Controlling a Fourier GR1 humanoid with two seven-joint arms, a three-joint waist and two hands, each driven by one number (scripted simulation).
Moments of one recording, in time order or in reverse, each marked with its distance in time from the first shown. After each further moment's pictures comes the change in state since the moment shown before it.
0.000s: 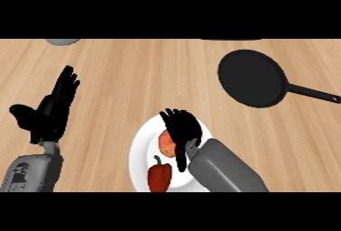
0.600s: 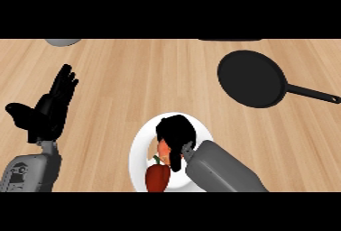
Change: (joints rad) left arm -0.004 -0.003 0.012 -0.020 -0.008 -0.007 0.023; right arm -0.036 -0.010 0.096 0.057 -0.029 -0.076 -0.108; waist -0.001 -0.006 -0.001
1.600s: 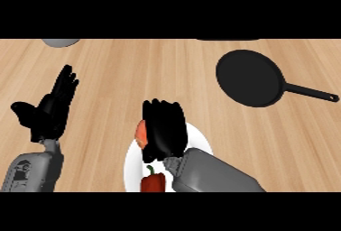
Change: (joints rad) left arm -0.011 -0.010 0.013 0.041 -0.015 0.007 -0.024; right arm -0.086 0.004 0.072 -0.284 0.204 -0.369 0.462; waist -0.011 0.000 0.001
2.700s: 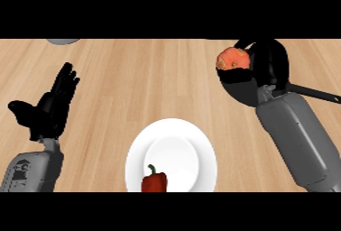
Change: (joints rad) left arm -0.007 -0.003 0.000 -0.021 0.004 -0.011 0.013; right arm 0.012 -0.272 -0.631 0.144 -0.134 -0.243 -0.441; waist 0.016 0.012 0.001
